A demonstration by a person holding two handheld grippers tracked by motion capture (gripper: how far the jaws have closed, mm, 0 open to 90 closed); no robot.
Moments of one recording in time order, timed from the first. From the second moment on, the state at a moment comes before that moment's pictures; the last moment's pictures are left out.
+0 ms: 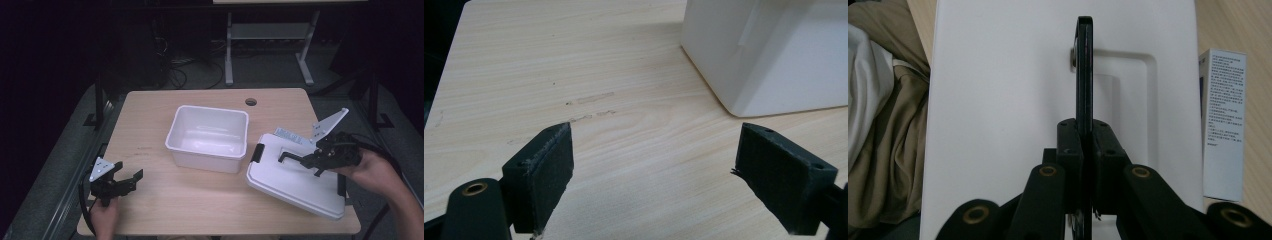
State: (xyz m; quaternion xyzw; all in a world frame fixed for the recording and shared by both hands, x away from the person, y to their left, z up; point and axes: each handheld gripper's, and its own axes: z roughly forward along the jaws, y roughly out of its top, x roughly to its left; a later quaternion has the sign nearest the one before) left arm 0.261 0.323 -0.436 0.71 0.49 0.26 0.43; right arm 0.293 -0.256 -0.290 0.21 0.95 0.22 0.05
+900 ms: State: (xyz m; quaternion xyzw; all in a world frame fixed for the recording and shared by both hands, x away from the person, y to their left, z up) left arm 0.261 0.323 -0.436 0.71 0.49 0.26 0.43; right arm 0.298 -0.258 -0.328 0.21 0.95 0.22 0.03
